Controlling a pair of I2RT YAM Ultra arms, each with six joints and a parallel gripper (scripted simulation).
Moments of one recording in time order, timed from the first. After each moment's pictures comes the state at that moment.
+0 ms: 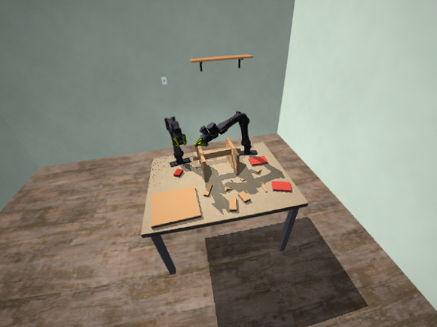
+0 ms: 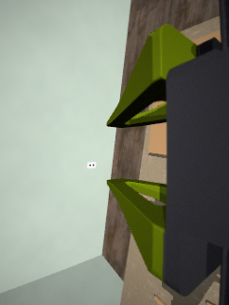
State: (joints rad) left arm -0.92 1.74 1.52 -0.19 0.37 0.15; right arm 0.00 1.05 1.05 0.00 0.00 0.00
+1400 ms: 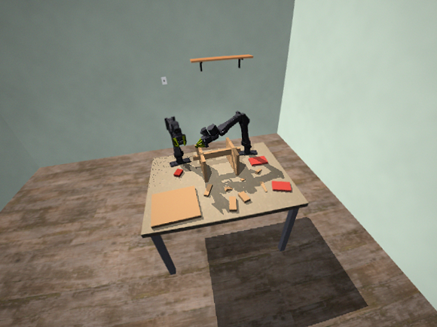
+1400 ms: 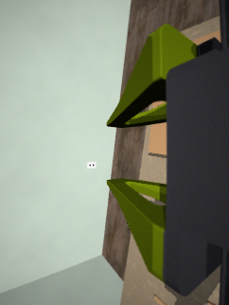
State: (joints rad) left arm -0.91 1.73 1.45 -0.13 0.37 0.15; right arm 0.00 1.05 1.05 0.00 0.00 0.00
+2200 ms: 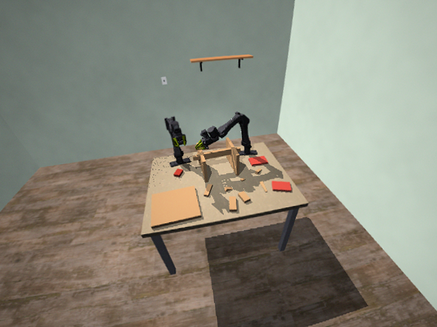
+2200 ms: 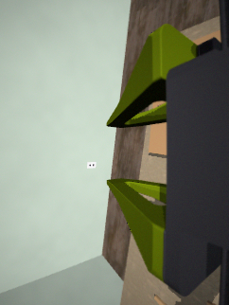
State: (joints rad) left arm -0.92 1.74 1.38 -0.04 0.37 0.15; right arm 0.00 1.05 1.05 0.00 0.00 0.00
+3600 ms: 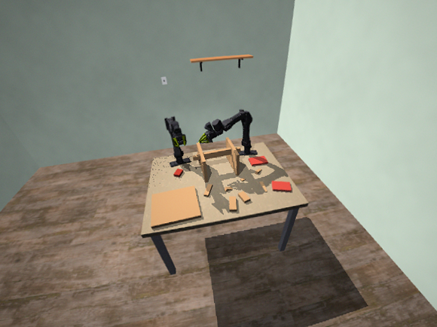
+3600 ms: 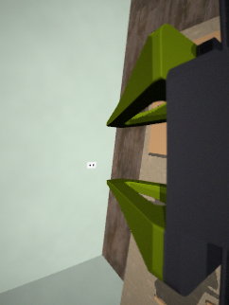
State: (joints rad) left arm -0.87 1.61 1.45 -0.23 0.41 0.17; right arm 0.00 1.05 1.05 0.00 0.00 0.00
